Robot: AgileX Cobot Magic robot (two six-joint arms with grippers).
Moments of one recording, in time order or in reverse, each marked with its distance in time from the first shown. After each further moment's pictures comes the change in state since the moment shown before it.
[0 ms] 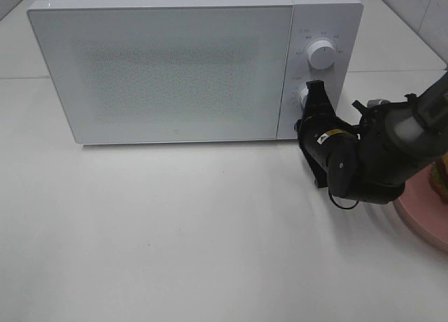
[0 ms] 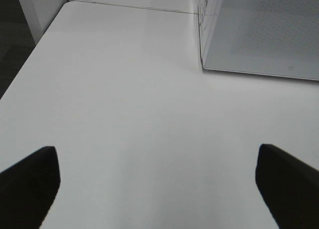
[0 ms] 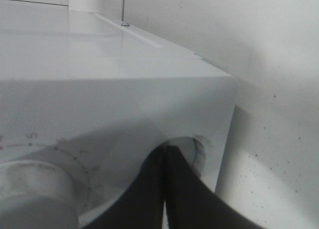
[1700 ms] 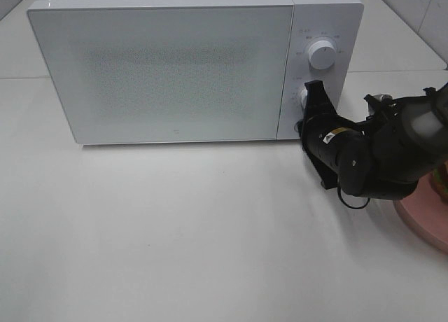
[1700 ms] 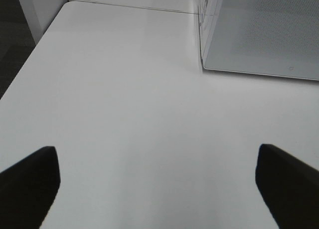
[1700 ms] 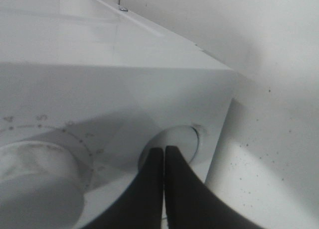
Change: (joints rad) left arm 0.000 0.000 0.000 0.000 0.000 0.000; right arm -0.015 -0.047 0.042 -0.076 0.071 -0.029
